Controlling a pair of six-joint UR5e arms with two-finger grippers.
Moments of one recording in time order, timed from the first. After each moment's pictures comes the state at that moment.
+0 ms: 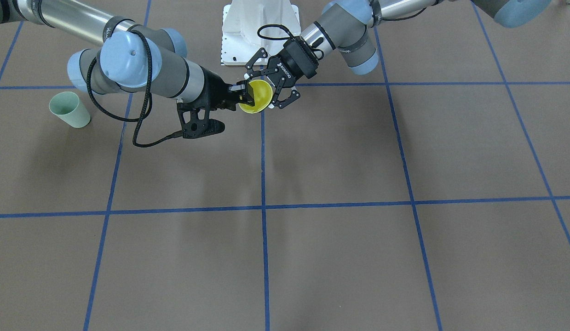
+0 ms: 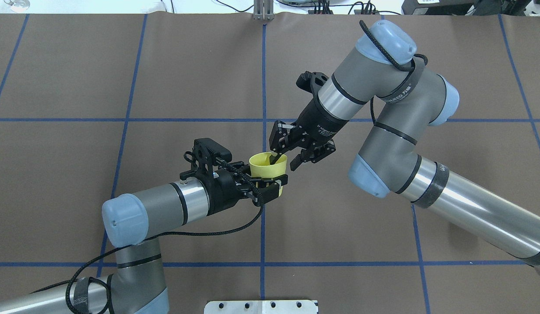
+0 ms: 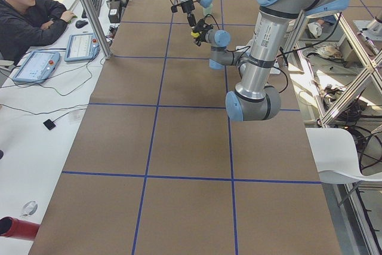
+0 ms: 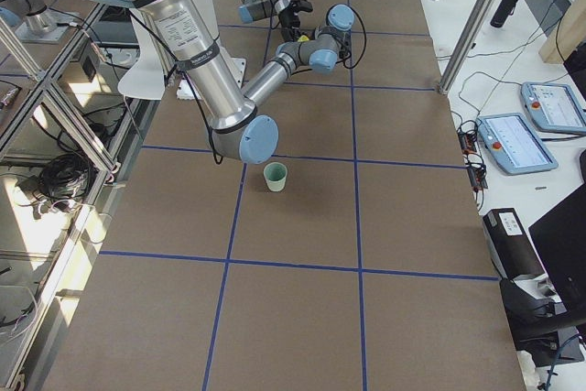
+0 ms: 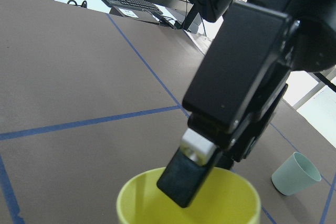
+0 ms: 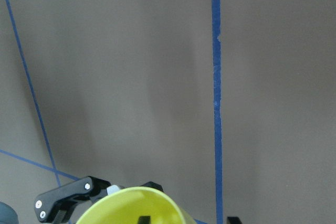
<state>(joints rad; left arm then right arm) -0.31 -2.08 -1.63 -2.80 -1.44 -0.95 0.71 -0.94 1.61 -1.13 2.55 1.36</state>
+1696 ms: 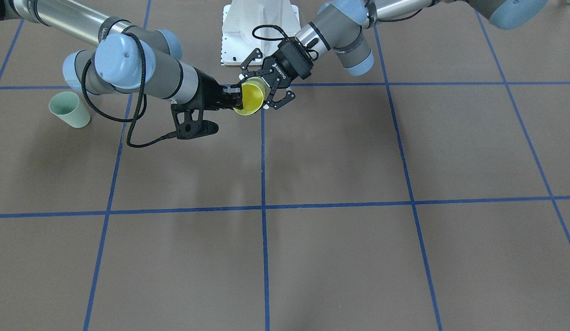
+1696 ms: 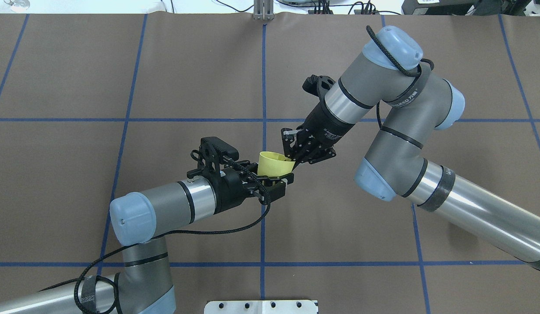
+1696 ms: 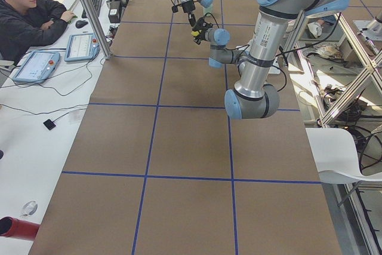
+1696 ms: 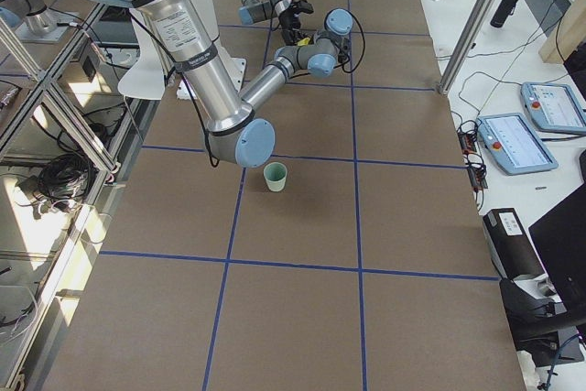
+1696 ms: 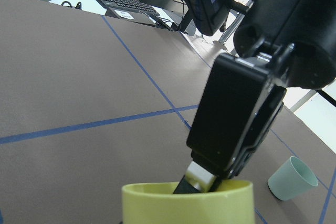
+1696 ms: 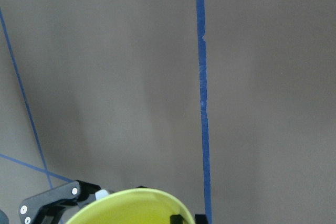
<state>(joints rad) -0.31 -2.11 -1.61 -2.80 -1.44 -0.95 0.71 -0.97 1.62 -1.12 2.54 1.36</state>
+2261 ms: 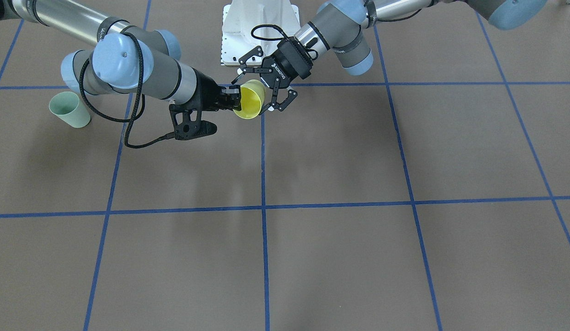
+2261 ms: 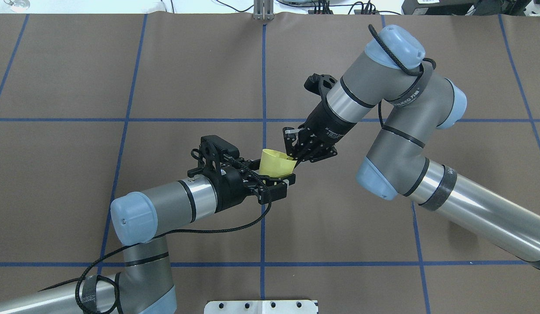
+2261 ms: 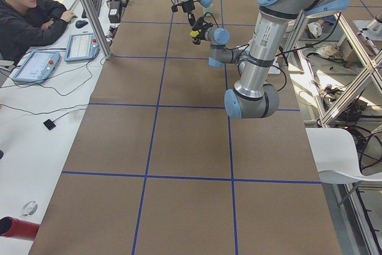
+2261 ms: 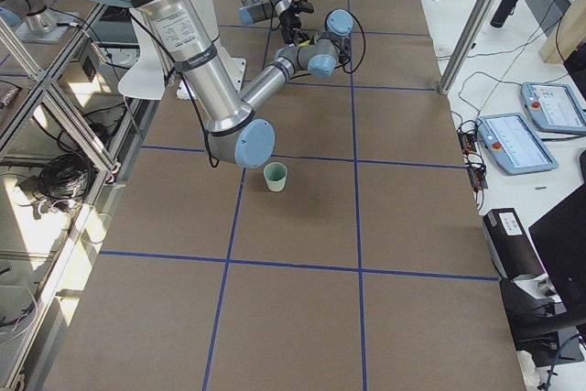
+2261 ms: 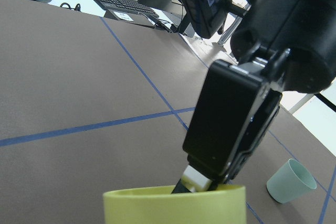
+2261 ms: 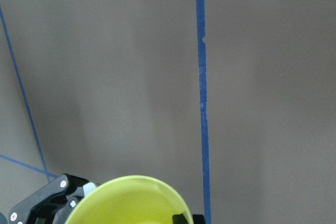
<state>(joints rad) -0.31 -2.11 -1.61 -2.79 -1.42 -0.95 0.72 -0.97 1.62 -1.12 2.54 1.35</state>
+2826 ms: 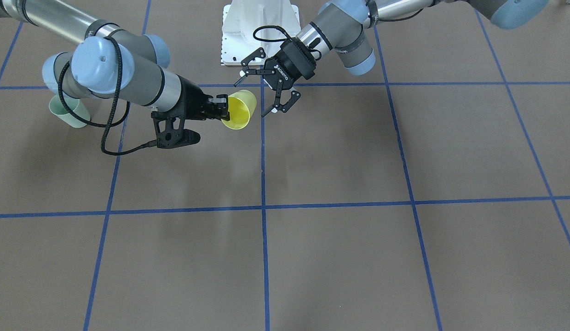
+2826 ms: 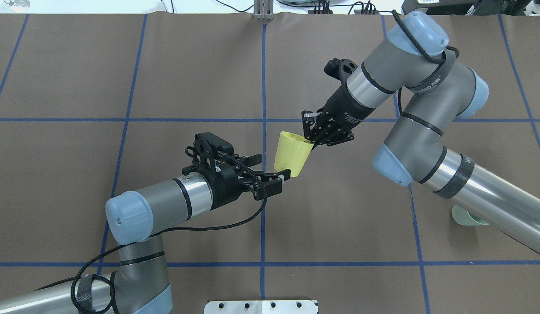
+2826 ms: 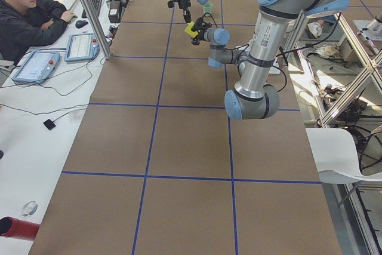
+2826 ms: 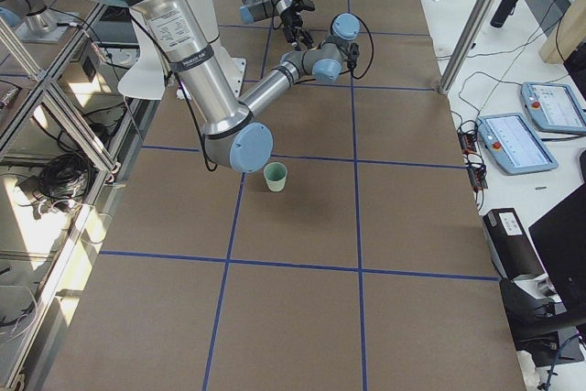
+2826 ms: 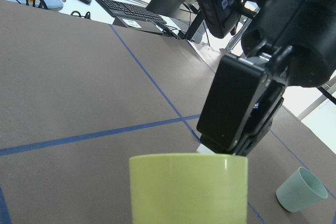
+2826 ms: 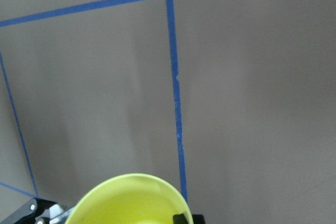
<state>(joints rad) -0.32 -2.09 -1.62 -2.79 -1.40 -0.96 0.79 -1.01 1.62 -1.12 2.51 1.31</state>
